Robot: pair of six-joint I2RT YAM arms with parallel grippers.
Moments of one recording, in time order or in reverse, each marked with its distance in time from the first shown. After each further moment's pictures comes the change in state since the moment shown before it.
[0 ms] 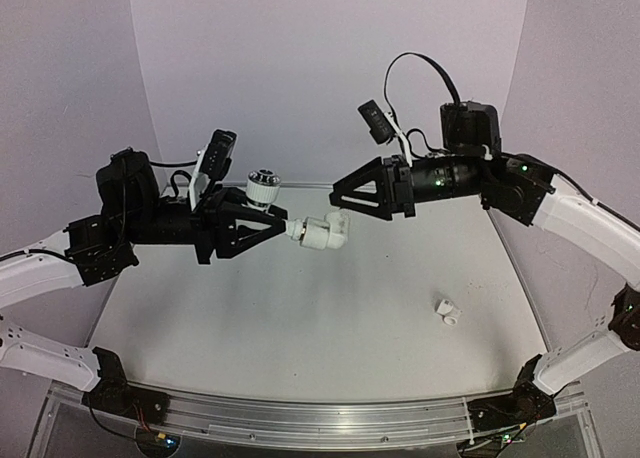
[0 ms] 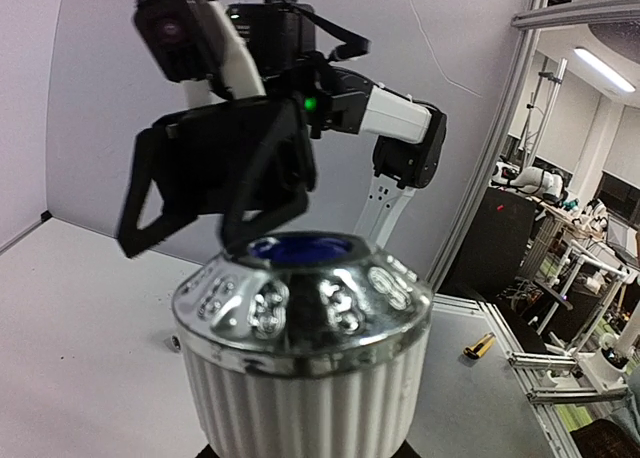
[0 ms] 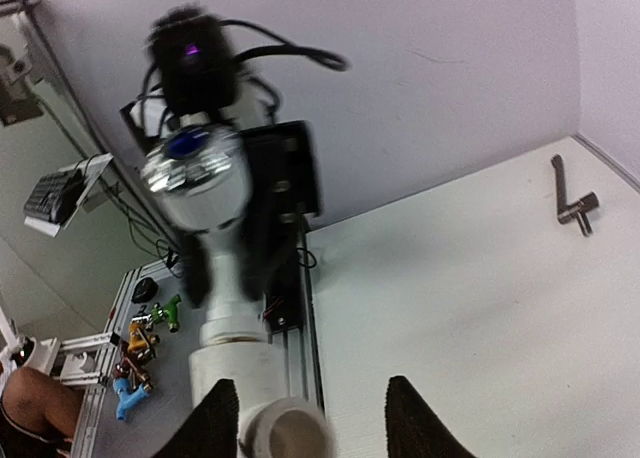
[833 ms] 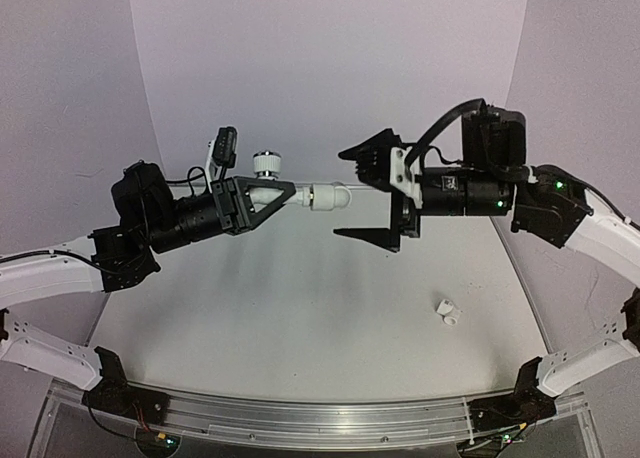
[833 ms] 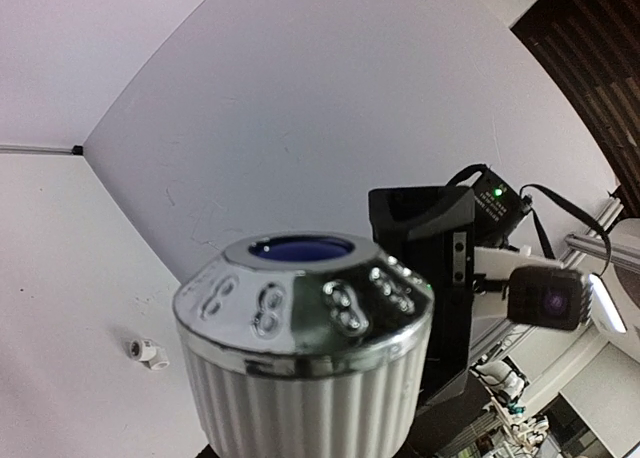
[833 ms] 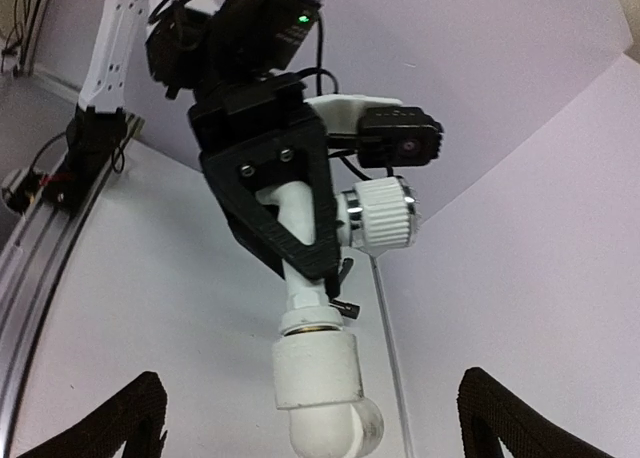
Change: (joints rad) left arm 0.001 0.083 -0.077 0.275 -0.301 -0.574; right arm 0.198 -0.116 -0.020 -0.056 0.451 -1.005
